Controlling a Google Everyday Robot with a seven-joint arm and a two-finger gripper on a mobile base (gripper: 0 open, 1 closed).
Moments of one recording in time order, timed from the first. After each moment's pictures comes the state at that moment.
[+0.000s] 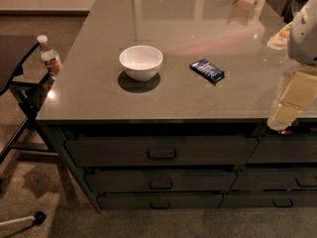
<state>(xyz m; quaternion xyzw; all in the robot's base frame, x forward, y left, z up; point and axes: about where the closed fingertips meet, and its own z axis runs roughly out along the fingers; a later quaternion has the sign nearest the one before) 0.438 -0.216 0.979 -0.60 0.78 -0.04 0.16</state>
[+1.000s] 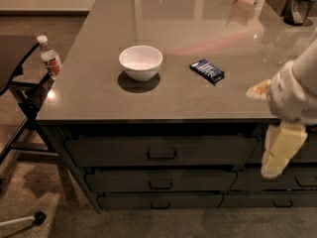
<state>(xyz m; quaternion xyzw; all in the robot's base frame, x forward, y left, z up) 0.410 -0.208 0.888 -0.66 0.74 0.02 0.13</state>
